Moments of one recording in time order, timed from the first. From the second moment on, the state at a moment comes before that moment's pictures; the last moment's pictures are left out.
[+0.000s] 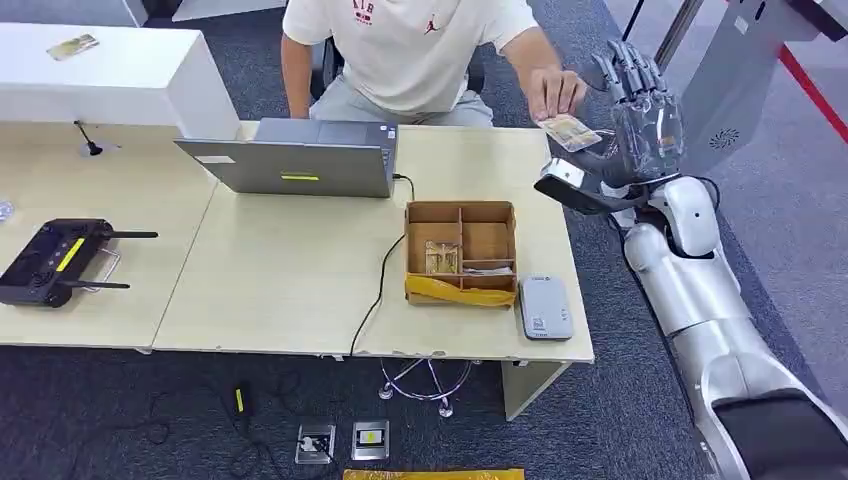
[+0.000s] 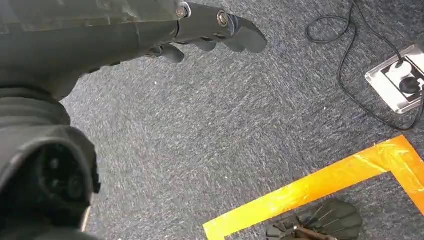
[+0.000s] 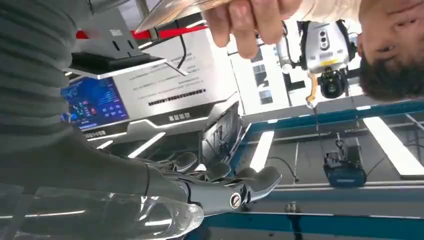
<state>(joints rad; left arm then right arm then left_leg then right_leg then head) -0.17 0.12 -0.77 -0.22 0.10 0.37 -0.07 -0.85 -0.31 0.29 -0.95 0.95 -0.45 -0.35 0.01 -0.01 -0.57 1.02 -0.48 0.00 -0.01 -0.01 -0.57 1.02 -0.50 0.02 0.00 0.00</state>
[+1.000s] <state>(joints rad) -0.17 0.14 -0.78 -0.22 0.11 0.35 -0.07 -0.86 -0.30 0.35 -0.95 0.93 -0.38 -0.34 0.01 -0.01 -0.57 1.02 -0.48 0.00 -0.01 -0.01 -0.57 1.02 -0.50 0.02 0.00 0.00</state>
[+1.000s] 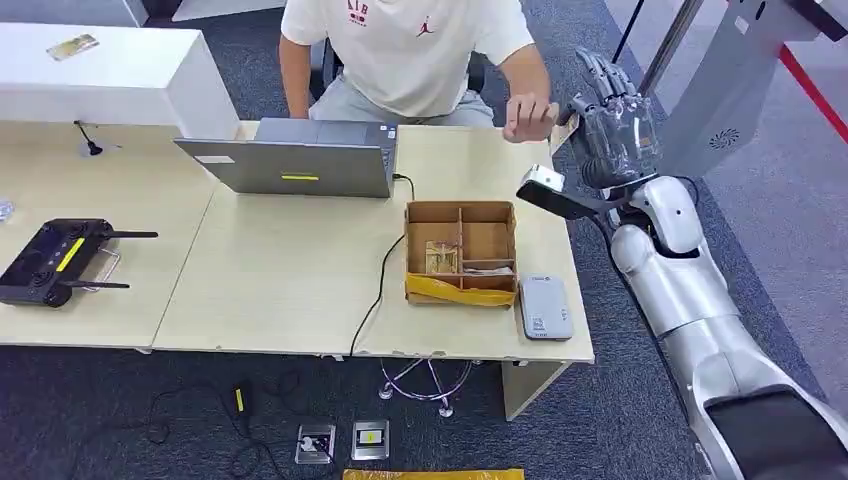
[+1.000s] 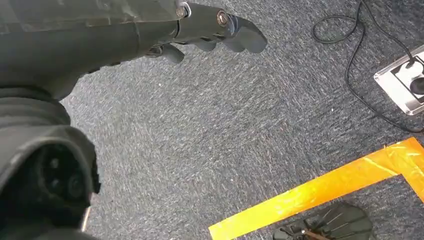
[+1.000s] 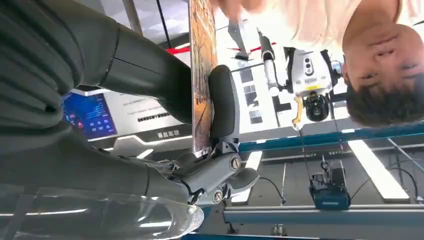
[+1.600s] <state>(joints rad) -0.17 0.15 -0.78 -0.22 0.13 0.34 -0.07 -0.78 -0.33 0.35 -0.97 0.89 -0.21 -0.31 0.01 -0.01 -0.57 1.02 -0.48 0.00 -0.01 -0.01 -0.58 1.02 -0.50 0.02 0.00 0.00</state>
